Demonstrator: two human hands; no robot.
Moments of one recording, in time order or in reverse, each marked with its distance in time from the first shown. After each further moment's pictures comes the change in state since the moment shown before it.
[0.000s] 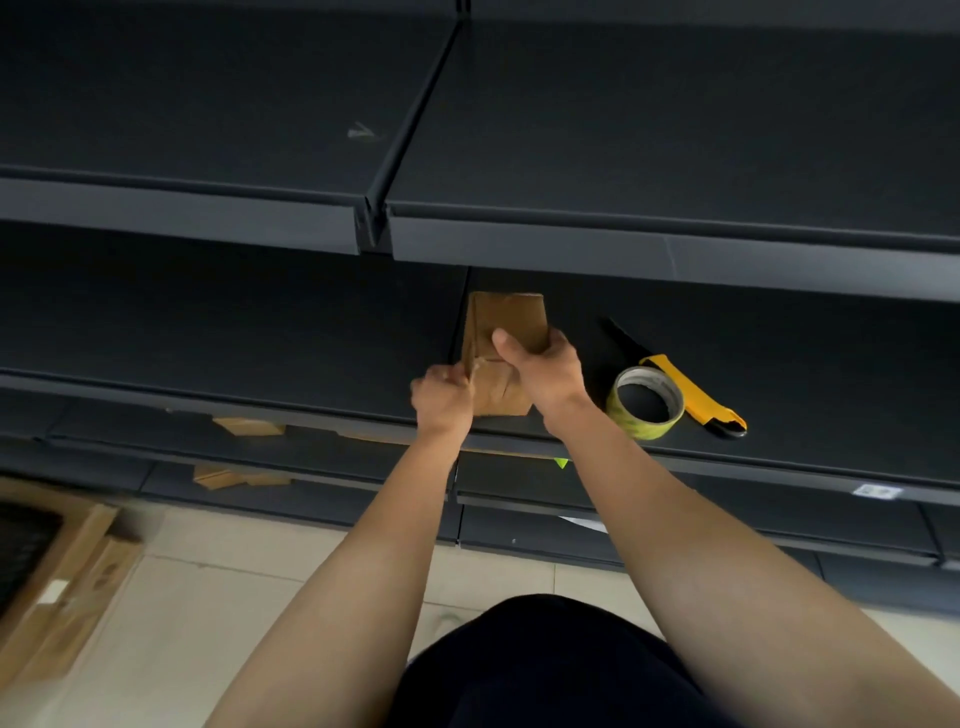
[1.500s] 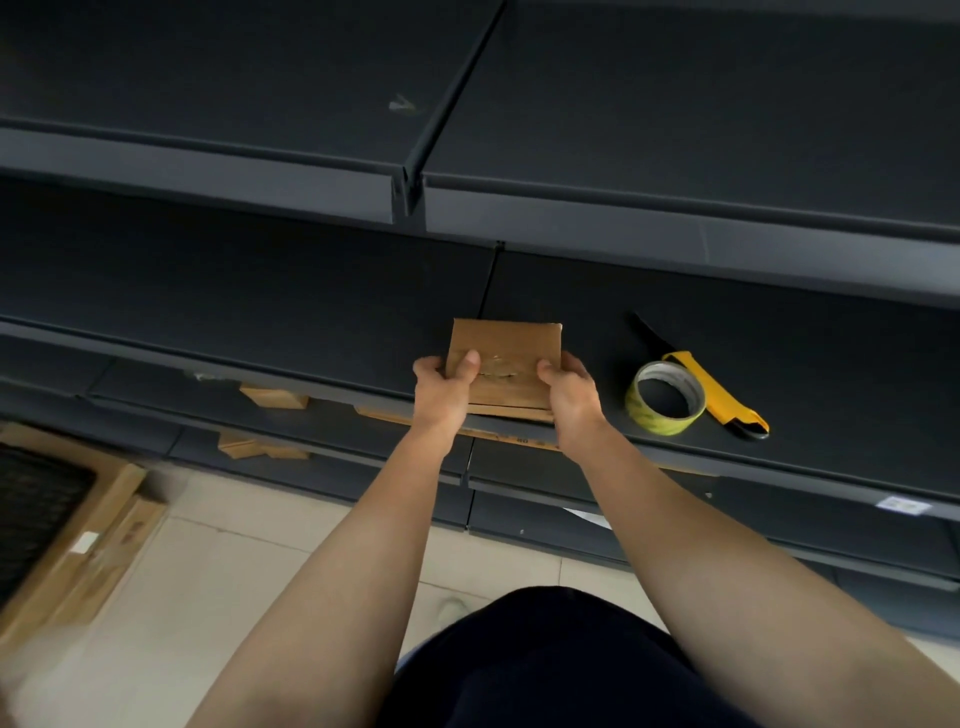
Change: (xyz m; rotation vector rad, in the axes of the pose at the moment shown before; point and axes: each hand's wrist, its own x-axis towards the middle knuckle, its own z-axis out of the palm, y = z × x) left_hand -0.003 -0.027 -0.020 -0.198 -0.017 0.018; right_hand -0.008 0.040 0.003 0.287 -0.047 0.203
